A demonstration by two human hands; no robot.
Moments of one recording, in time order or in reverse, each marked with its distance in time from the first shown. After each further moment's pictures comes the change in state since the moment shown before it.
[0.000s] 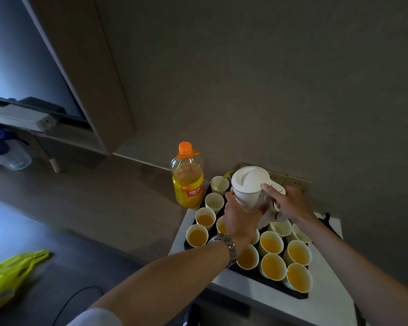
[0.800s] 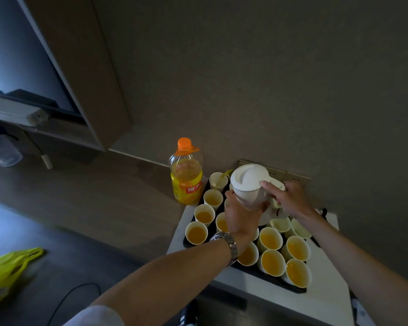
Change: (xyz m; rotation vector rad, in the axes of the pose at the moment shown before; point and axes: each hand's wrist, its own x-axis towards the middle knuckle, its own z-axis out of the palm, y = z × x) left_hand 0.006 -0.009 0.004 -0.004 -0.024 -0.060; right_hand 0.002 -0.005 0.003 -0.038 -0.002 0.017
